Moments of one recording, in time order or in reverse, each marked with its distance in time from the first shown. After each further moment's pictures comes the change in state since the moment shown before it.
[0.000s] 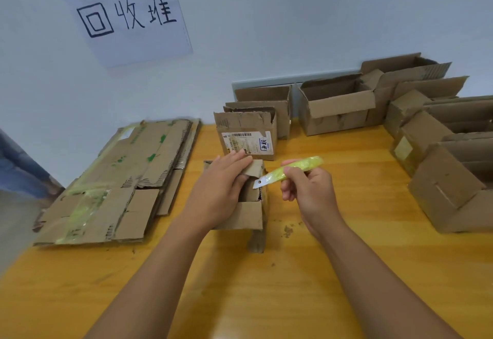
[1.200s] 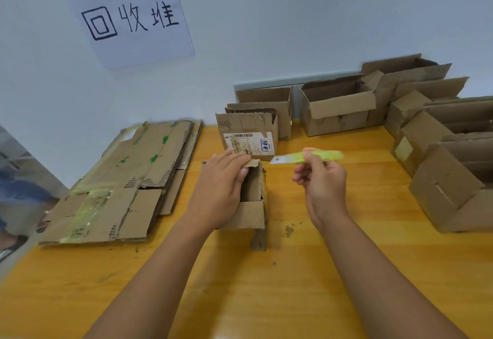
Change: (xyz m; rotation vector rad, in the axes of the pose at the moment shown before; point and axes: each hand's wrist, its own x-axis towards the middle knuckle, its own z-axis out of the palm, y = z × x) left_hand -0.003 0.000 0.003 0.034 0.100 -0.009; right_hand 0.012 -0.006 -0.003 0.190 0.223 -0.002
